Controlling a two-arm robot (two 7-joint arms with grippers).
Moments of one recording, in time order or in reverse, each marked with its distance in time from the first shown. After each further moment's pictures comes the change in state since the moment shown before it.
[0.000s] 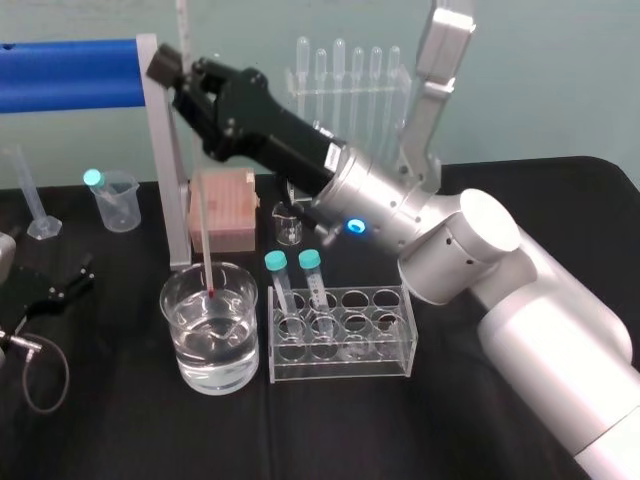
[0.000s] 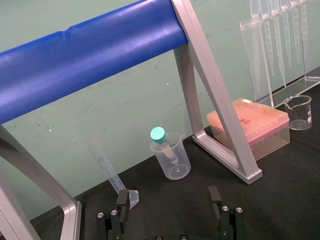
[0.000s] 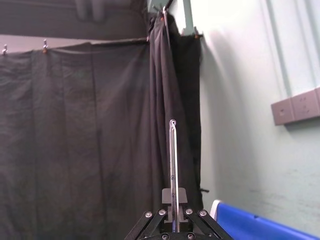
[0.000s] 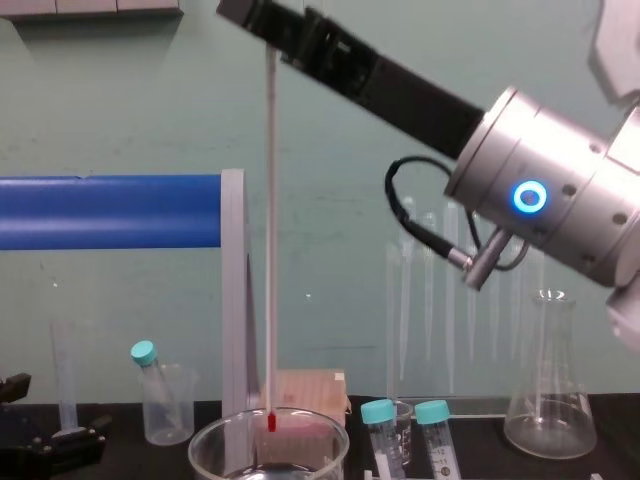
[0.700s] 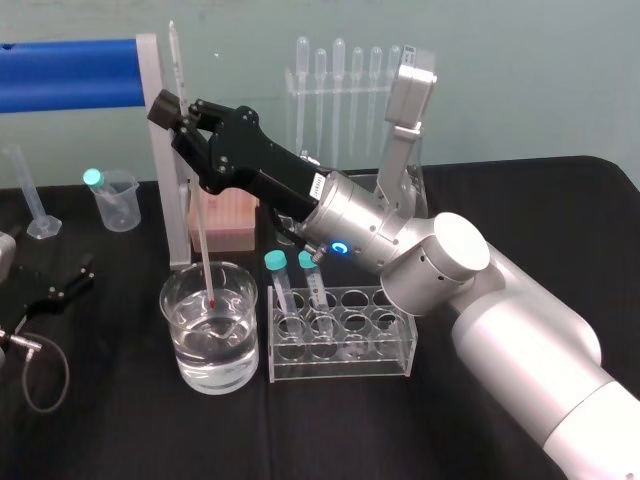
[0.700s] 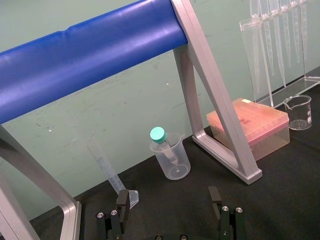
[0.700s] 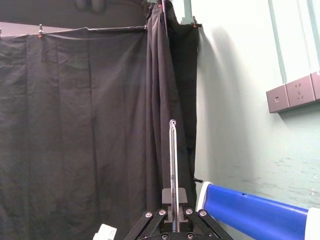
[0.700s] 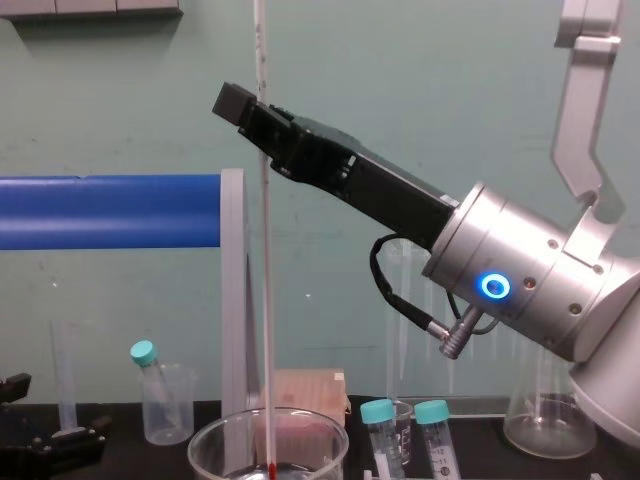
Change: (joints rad) left arm 0.000 0.000 0.000 0.000 0.000 0.000 0.000; right arm 0.057 -0.049 -0.043 0.233 -0.013 -0.141 0.090
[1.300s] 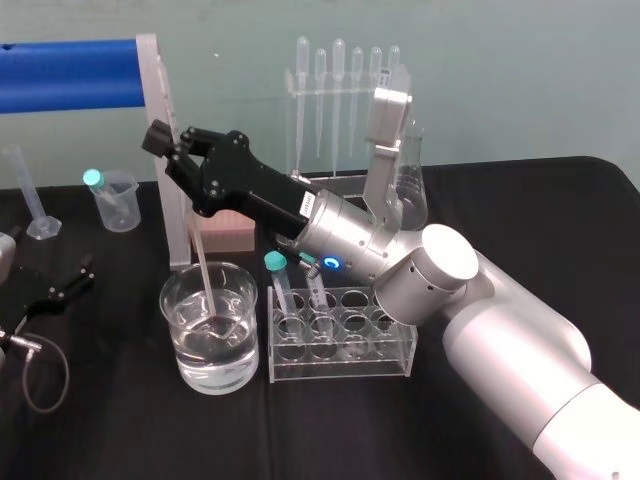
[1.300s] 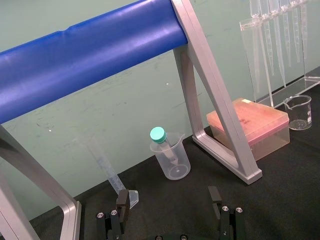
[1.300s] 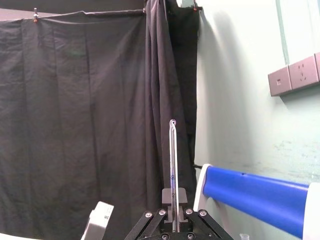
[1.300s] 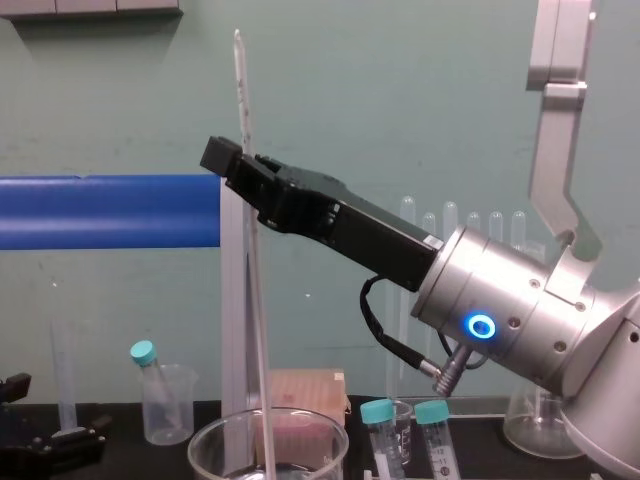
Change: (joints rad) left arm 0.000 0.000 0.000 0.000 0.000 0.000 0.000; right arm 0.013 -0.025 -0.009 0.083 -0.036 -0.010 0.025
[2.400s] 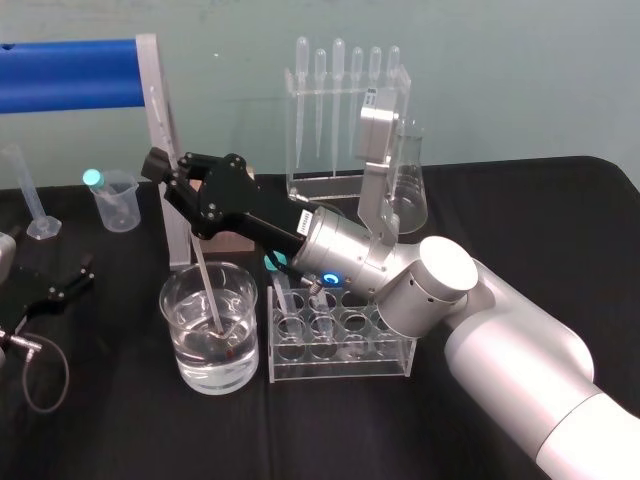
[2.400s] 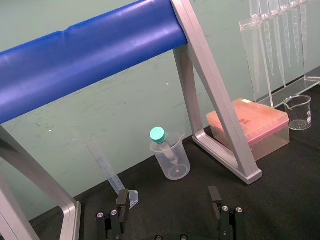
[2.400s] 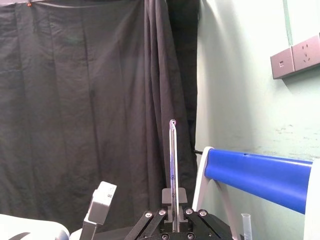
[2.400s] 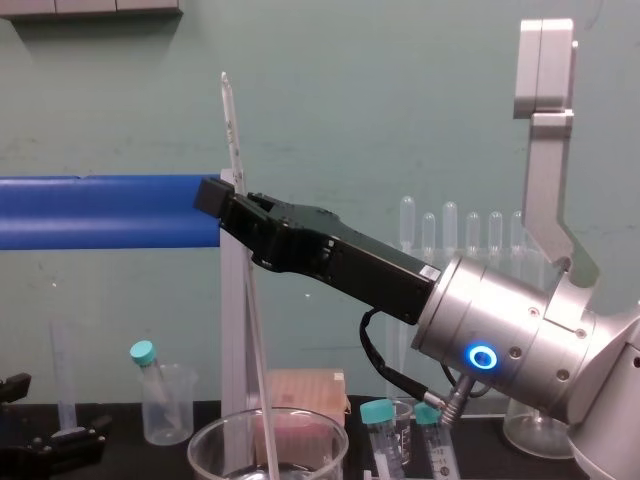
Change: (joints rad) left arm 0.000 0.000 0.000 0.000 0.000 0.000 0.000; right arm -0.019 0.009 -0.013 -0.001 -0.032 0.020 -0.013
